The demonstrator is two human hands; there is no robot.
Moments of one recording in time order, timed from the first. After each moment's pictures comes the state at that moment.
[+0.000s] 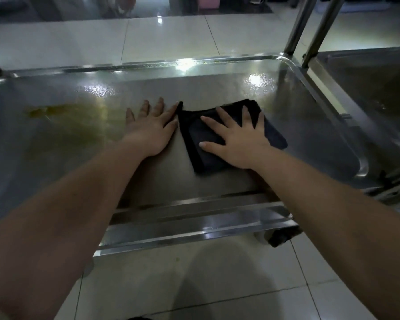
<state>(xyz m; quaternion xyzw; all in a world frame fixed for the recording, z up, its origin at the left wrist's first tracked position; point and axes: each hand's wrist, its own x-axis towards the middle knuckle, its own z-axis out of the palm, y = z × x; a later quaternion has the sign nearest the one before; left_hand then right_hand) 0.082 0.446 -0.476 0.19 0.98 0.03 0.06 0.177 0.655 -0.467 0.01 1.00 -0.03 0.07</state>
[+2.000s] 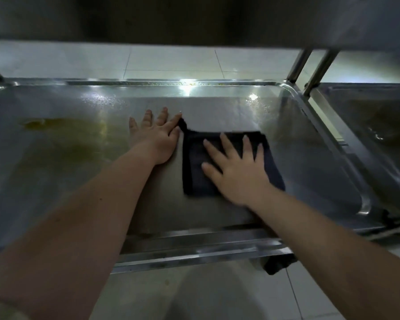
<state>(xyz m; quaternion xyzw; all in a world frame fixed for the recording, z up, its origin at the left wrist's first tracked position) 0.049 0.462 -0.477 0.15 0.99 0.05 0.05 0.182 0.640 -0.467 0.05 1.00 -0.02 0.06</state>
